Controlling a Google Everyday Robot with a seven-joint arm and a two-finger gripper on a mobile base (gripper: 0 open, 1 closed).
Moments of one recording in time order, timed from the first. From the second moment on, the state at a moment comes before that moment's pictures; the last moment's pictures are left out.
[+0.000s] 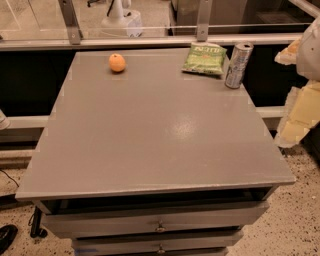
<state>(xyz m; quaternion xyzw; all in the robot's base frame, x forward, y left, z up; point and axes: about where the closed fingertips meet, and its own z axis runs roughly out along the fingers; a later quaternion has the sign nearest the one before) 0.438 -0.215 0.981 -0.60 0.78 -0.04 0.17</state>
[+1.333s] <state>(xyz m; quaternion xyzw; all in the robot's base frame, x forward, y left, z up) 0.550 -0.241 0.937 -0.52 0.80 -0.02 0.30</state>
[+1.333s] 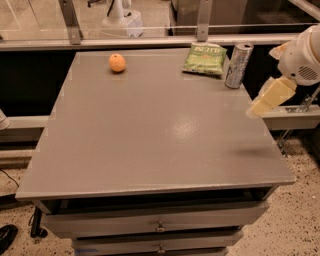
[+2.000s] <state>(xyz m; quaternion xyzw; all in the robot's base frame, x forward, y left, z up) 0.644 -0.261 0.920 -0.41 0.81 -0.01 0.43</state>
